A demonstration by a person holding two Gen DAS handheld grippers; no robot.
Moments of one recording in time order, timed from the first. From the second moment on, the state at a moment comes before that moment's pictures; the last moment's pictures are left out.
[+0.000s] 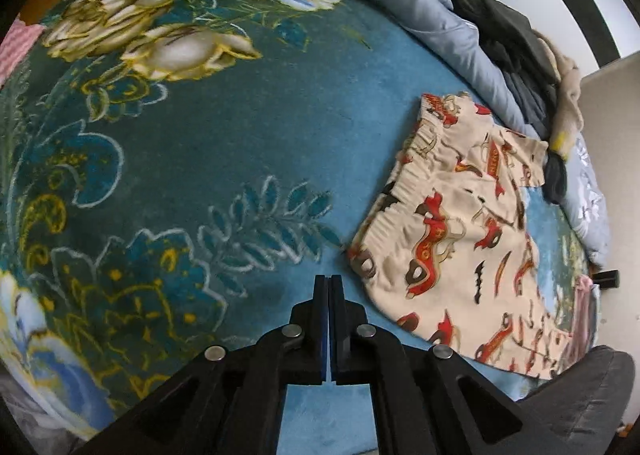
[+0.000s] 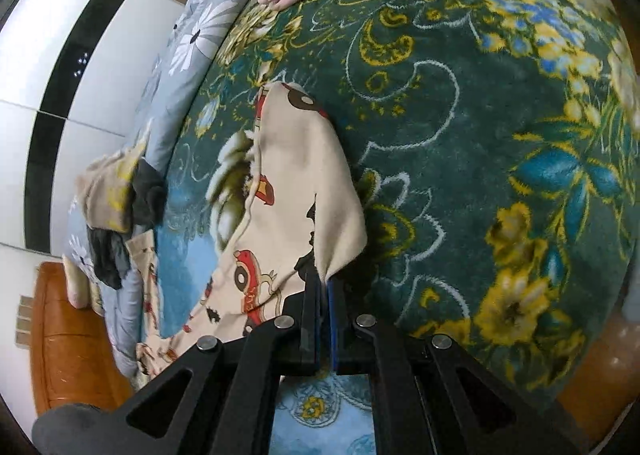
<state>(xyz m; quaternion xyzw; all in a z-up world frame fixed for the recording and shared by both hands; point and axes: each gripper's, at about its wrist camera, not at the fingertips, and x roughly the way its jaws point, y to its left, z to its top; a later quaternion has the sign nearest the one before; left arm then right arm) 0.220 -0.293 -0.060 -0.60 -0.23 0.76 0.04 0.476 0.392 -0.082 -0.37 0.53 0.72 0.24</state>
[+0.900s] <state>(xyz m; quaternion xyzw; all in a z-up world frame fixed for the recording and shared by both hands) 0.155 -0.262 -0.050 -0.59 -0.19 0.79 0.03 0.455 0.387 -0.074 -0.39 0.53 0.72 0.24</state>
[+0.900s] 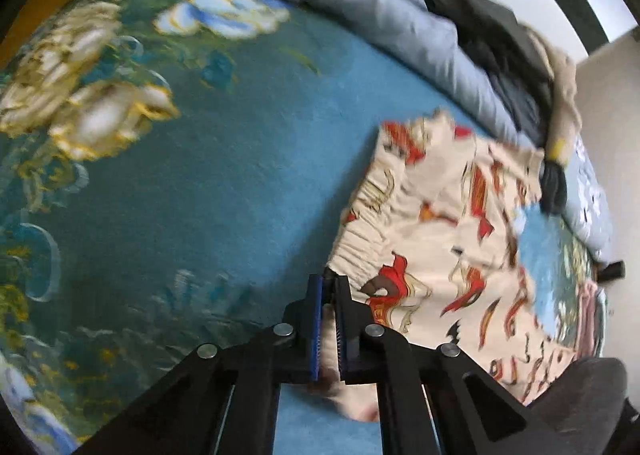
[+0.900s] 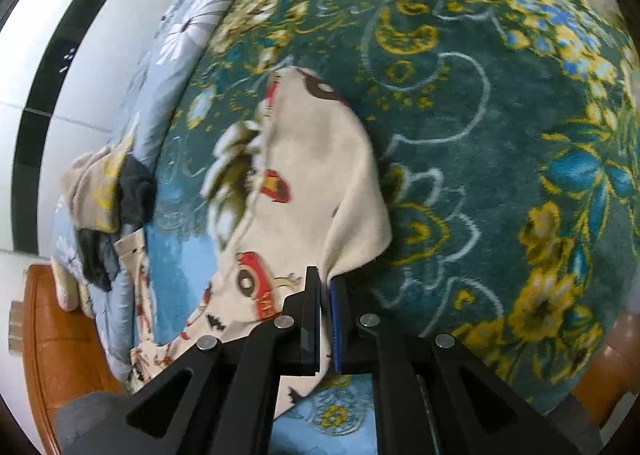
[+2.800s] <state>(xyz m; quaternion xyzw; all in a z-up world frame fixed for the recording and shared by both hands) 0.134 -0.274 -0.036 -0.60 -0.27 0.75 0.02 0.460 0.438 -0.037 -0.30 0.52 0.75 0.27</state>
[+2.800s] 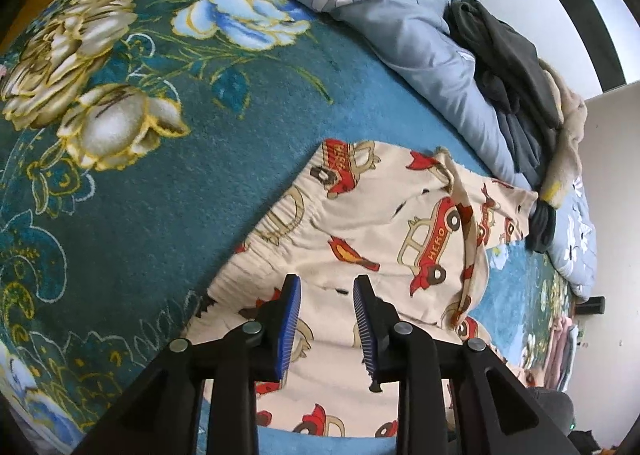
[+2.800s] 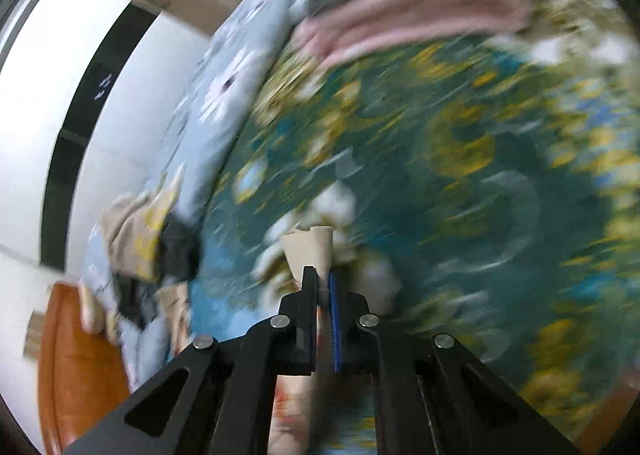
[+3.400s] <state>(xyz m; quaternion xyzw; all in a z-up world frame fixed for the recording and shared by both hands) 0.060 -0.269 -0.073 -0.59 -0.23 0.78 0.01 0.435 0.443 -0.015 -0.38 0.43 0.73 0.36</state>
